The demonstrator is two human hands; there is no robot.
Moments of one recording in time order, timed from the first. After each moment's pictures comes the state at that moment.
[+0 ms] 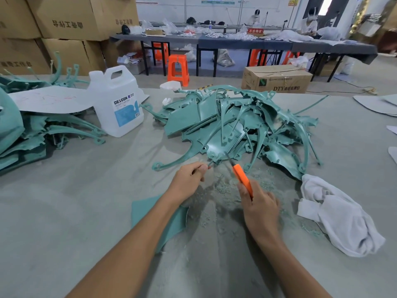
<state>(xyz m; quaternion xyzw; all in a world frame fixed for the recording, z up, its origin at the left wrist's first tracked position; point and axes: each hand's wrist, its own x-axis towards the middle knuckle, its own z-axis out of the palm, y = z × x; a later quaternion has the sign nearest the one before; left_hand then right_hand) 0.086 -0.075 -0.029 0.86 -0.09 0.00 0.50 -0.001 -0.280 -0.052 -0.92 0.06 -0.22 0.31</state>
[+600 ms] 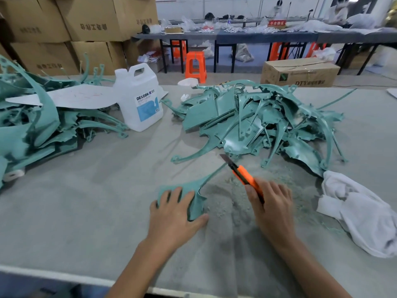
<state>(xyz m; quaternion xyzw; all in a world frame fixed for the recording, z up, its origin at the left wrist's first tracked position) -0.043 -0.022 -0.035 1.00 -0.01 0.00 0.07 -0.012 -0.273 -0.055 -0.90 -0.09 -0.34 0.24</state>
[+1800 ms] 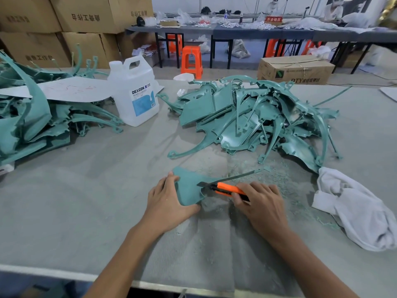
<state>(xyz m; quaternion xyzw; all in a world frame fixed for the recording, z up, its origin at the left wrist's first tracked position) -0.013 -0.006 -0.049 0.96 0.02 0.01 0.27 -0.015 -0.264 -0.048 -0.94 -0.15 -0.29 0.12</state>
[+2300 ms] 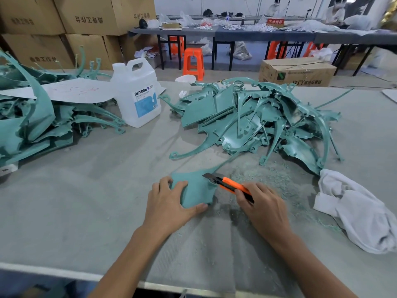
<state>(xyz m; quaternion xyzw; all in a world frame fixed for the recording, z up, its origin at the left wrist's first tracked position) -0.019 -0.008 -0.049 0.99 0.01 0.06 0.15 -0.015 -0.265 -0.048 -0.94 -0.11 -0.28 0.19</state>
